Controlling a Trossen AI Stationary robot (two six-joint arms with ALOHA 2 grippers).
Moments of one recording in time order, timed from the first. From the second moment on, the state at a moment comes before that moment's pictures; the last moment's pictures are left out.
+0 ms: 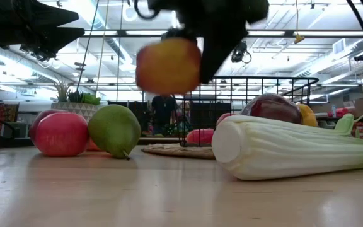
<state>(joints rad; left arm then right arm) -0.36 0.14 0.01 0.45 -0.63 0.15 0.24 2.14 1.95 -1.15 0.10 -0.26</state>
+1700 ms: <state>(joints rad) -0.36 0.14 0.01 0.45 -0.63 0.15 0.11 1.50 1.50 -1.11 0.35 0.13</state>
